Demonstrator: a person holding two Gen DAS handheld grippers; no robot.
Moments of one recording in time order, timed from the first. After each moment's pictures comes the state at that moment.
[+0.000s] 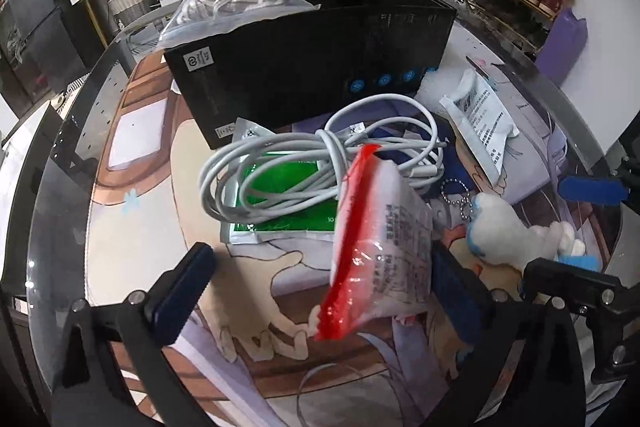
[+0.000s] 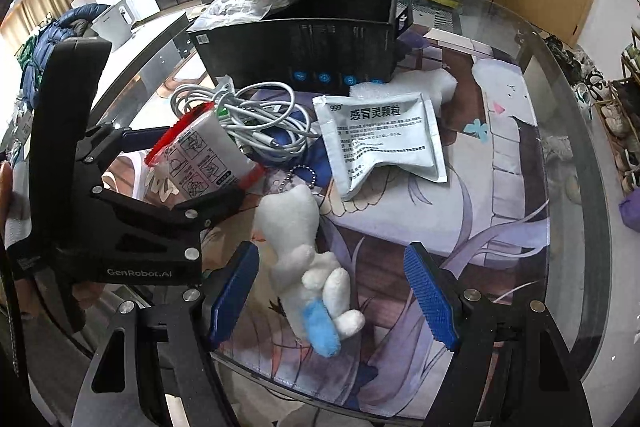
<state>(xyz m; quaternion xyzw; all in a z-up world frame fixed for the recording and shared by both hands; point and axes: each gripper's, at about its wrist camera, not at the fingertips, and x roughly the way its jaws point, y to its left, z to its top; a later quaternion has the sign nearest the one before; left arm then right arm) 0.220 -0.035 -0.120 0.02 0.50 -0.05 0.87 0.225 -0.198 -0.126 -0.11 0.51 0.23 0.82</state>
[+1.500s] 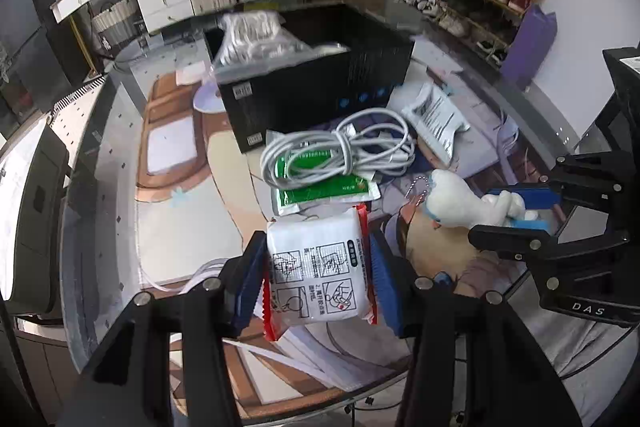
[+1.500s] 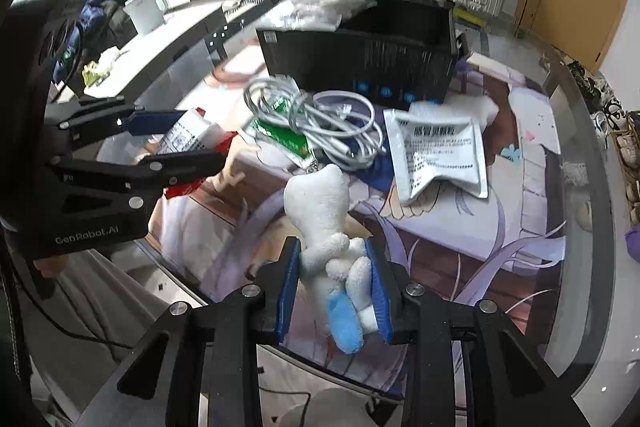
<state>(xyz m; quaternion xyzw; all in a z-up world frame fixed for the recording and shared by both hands) 0.176 -0.004 -0.066 0.03 0.48 -0.09 0.87 0.196 -0.174 -0.106 -0.13 0.49 0.28 0.82</state>
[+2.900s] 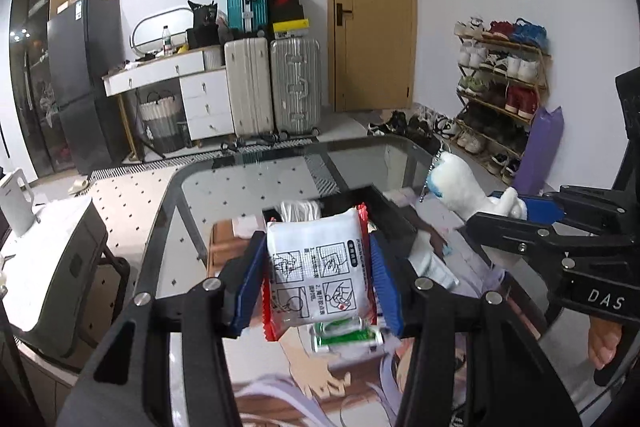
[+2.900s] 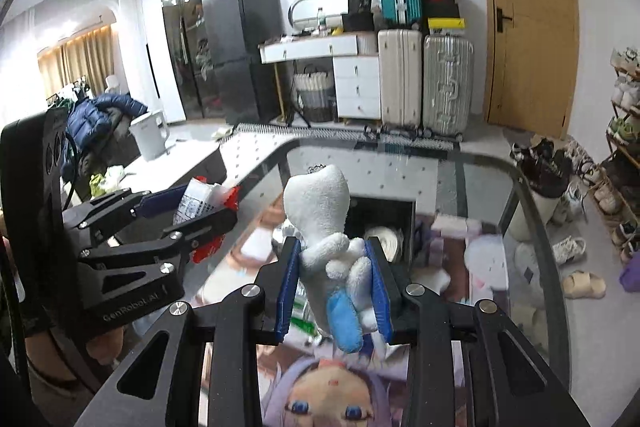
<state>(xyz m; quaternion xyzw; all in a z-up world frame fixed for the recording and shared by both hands) 0.173 0.006 0.045 0.01 0.27 -0.04 0.96 0.200 -0.171 0.037 -0.04 0.29 0.27 0.92</state>
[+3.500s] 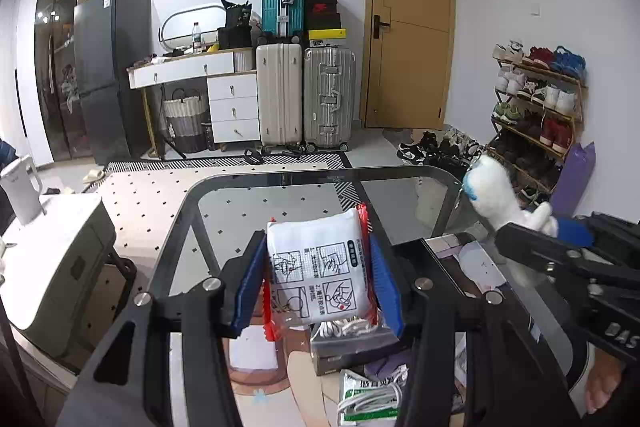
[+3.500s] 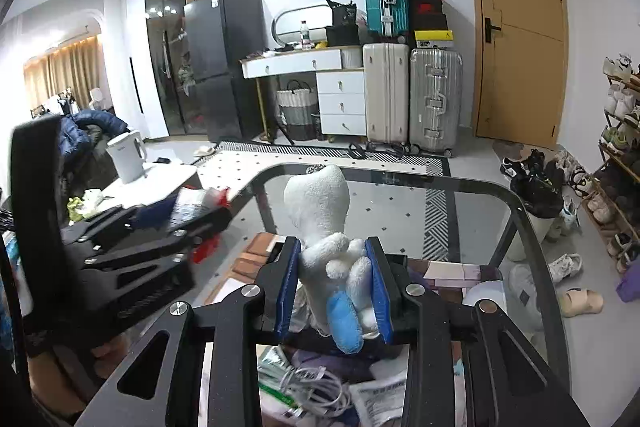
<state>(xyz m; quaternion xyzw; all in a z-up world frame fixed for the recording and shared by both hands) 0.249 0.041 0.041 -0.03 0.25 0.02 0.97 0.288 -0.142 0.045 -0.04 0.27 0.24 0.93</state>
